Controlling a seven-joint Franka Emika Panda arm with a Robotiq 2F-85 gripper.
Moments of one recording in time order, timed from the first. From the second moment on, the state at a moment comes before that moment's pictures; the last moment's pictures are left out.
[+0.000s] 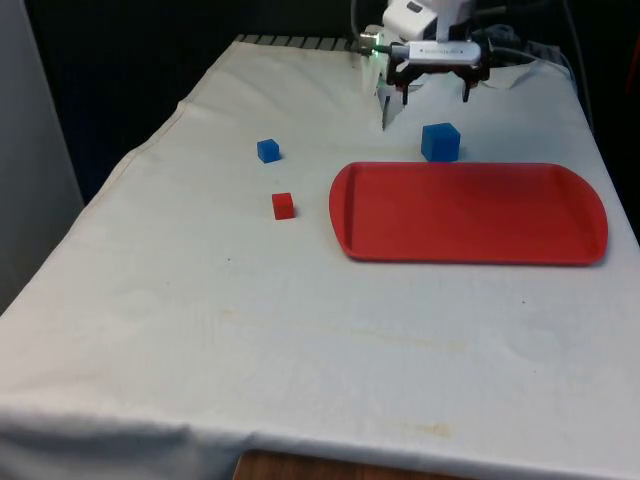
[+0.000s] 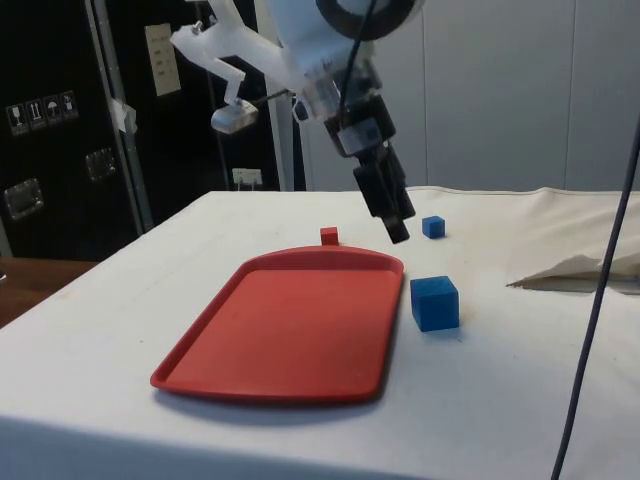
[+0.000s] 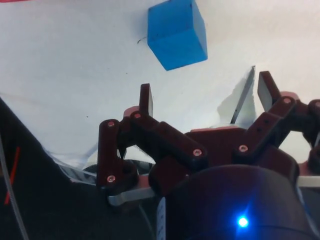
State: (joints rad) arm 0.44 0.03 -0.34 -2.48 0.06 2.16 -0.05
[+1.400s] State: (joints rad) arm 0.44 0.18 -0.22 -2.53 -0.02 2.30 0.01
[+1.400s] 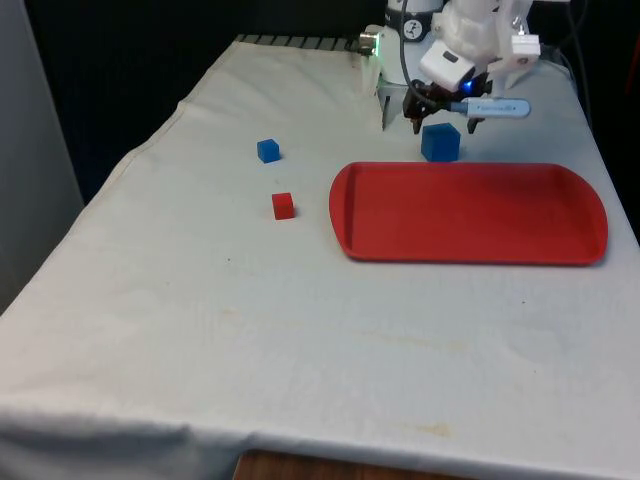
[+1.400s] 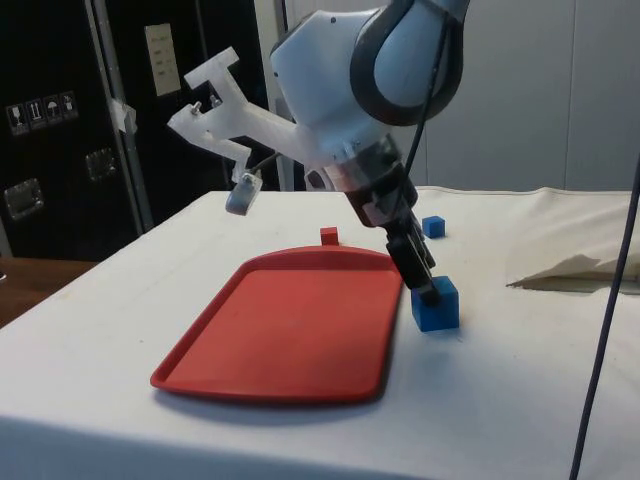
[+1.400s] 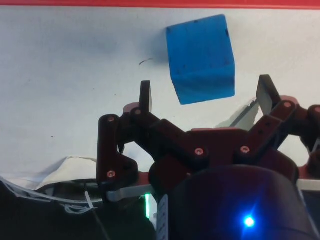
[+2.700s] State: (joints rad) arm 0.44 0.18 -0.22 -2.52 -0.03 2.29 0.00
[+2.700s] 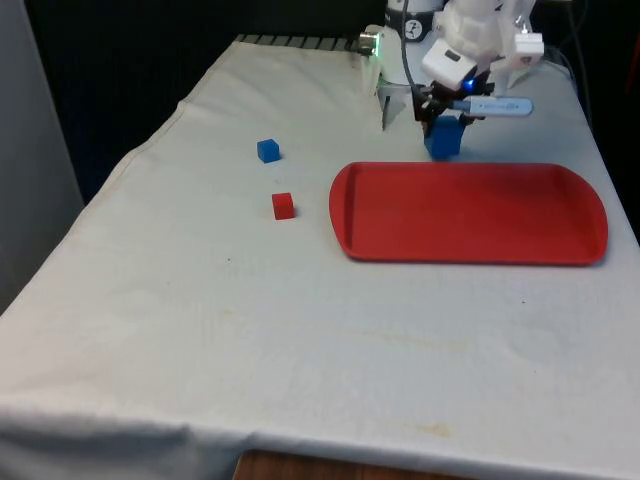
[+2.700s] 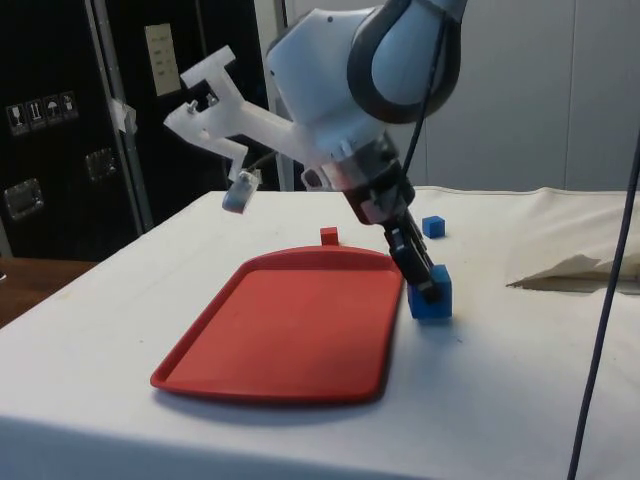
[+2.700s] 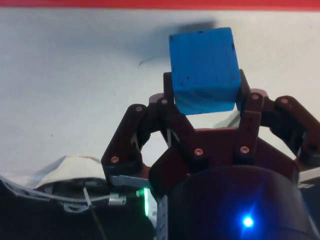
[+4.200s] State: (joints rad) arm 0.44 0.10 -0.22 -2.33 -0.04 2.19 0.10
